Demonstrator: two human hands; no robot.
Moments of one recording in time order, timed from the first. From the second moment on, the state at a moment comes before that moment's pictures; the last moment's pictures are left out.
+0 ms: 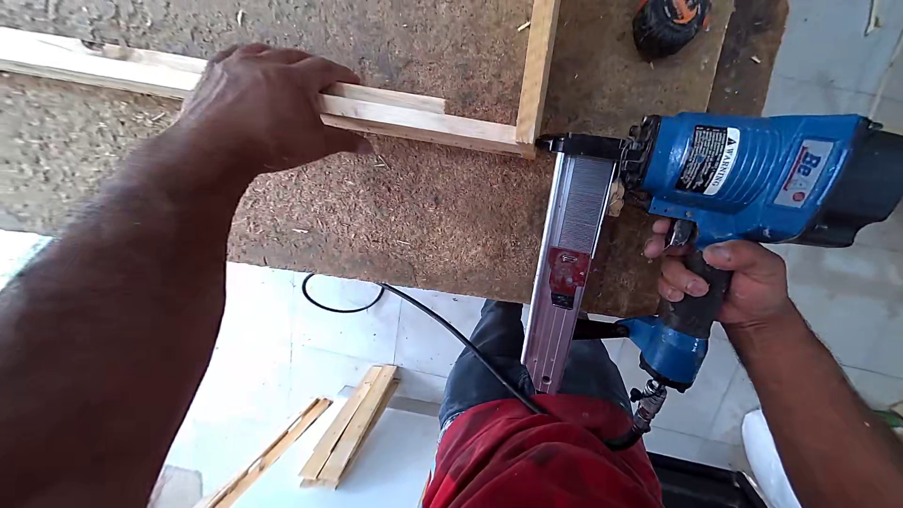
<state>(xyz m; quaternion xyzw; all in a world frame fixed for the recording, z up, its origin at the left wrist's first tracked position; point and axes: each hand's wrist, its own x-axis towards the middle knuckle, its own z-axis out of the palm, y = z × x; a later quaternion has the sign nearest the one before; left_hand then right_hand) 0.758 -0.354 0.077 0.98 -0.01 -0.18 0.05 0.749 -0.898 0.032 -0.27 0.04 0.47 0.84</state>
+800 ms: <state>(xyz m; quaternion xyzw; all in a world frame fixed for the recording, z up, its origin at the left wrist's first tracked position) 0.763 -0.376 0.084 0.97 0.09 -0.21 0.02 0.750 -0.908 0.012 -0.24 0.06 0.47 0.85</state>
